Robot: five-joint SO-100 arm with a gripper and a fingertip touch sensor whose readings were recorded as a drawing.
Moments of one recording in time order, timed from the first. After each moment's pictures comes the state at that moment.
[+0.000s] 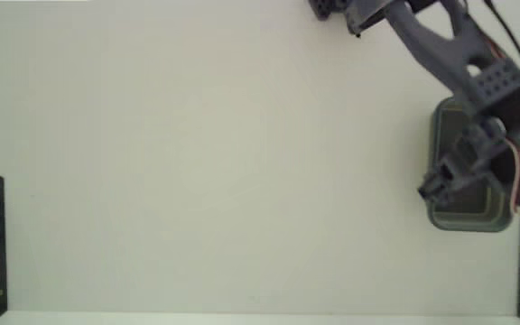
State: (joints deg) arm -31.3 96.6 74.2 82.9 -0.3
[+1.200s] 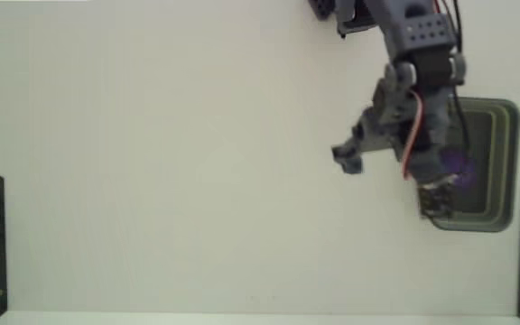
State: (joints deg) arm -9.5 125.7 102.0 82.1 -0.2
